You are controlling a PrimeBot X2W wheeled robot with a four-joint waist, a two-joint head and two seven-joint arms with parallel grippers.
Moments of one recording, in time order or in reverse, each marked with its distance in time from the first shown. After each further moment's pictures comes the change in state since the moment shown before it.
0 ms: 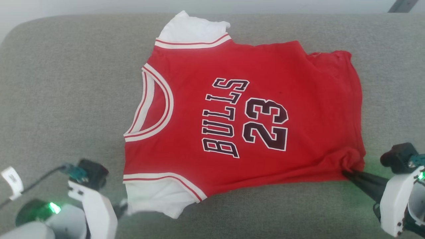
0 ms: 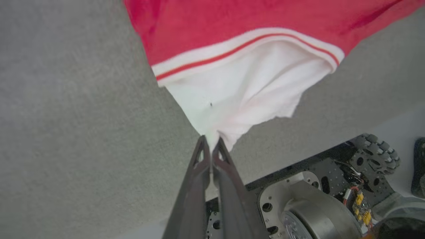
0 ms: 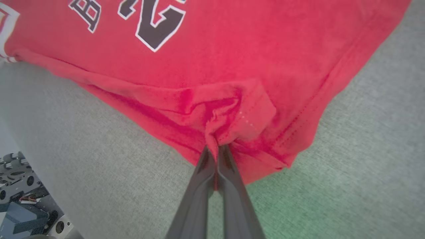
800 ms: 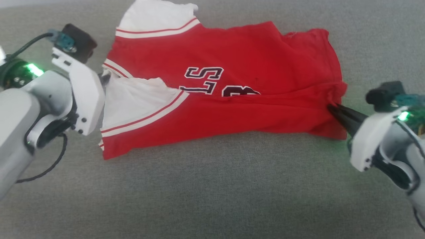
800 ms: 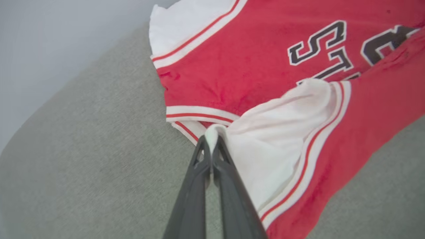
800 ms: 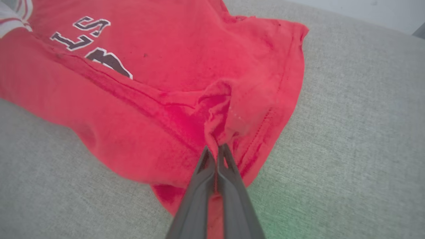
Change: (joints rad) left arm -0.598 -0.224 0.031 0.533 0.268 -0.372 0.070; right arm -0.194 0.303 -0.236 0.171 -0.210 0.000 0.081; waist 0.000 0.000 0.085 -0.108
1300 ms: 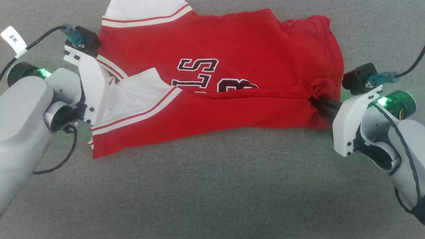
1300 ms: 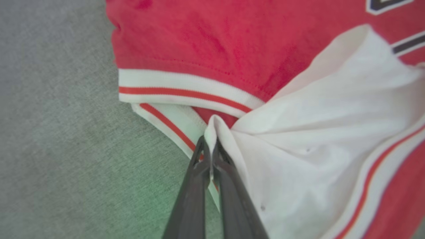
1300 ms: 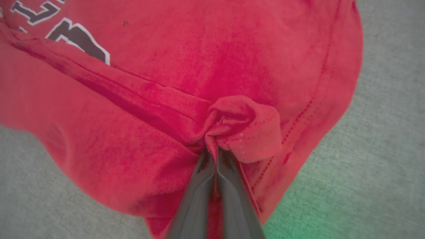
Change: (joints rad) left arm -0.079 -0.192 -0.048 0.432 -0.047 -0.120 0.041; right arm -0.140 0.090 0.077 0.117 0.020 0.000 0.131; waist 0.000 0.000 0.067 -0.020
